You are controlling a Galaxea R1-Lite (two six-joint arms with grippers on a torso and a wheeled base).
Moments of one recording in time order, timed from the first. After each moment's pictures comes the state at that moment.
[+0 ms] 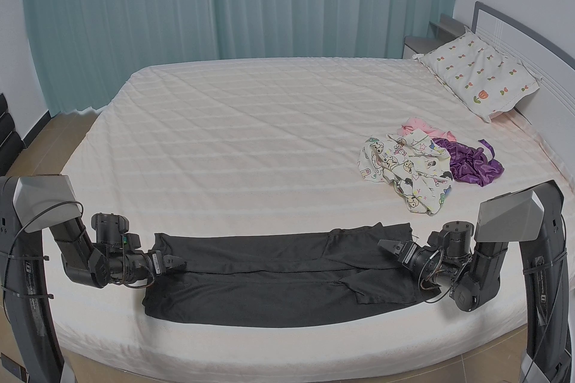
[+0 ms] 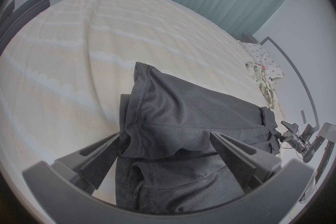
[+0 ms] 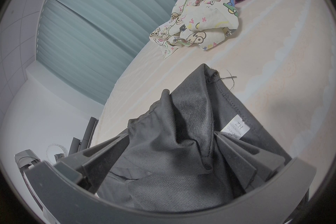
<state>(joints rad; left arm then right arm) 0.08 2.36 -0.70 -0.83 -0.33 -0.25 0.21 2.54 -0.63 -1.46 0.22 0.74</state>
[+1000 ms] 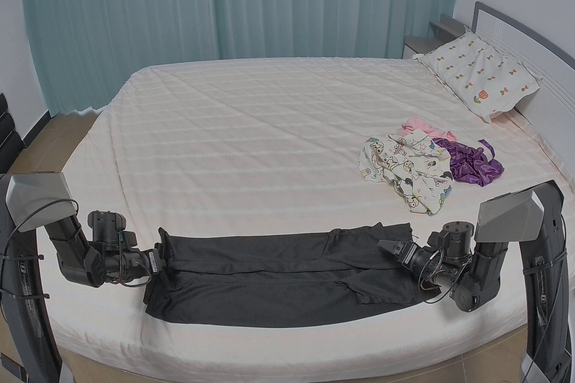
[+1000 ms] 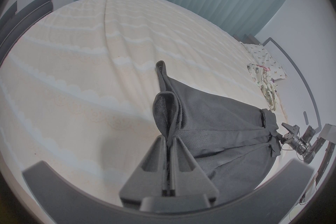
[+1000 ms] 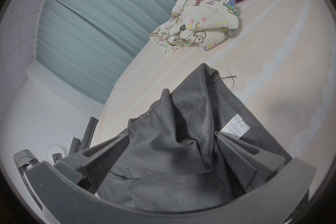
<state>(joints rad) 0.07 2.32 -0.67 -0.83 -0.29 -0.25 0.21 2.54 -0.63 -1.46 0.22 0.74</state>
